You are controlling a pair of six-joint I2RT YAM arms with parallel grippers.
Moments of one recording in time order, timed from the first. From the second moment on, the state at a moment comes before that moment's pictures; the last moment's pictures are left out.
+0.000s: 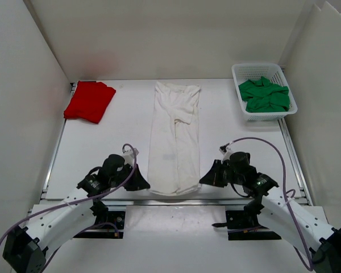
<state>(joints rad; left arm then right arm) -0.64 0.65 0.30 -0.39 0.36 -0.69 0.61 0.66 0.30 -0.32 -0.39 0.81</state>
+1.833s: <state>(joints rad) -0.51 1.55 0.77 0.34 0.22 -0.74 0.35 1.73 1.20 -0.06 -0.35 0.38</state>
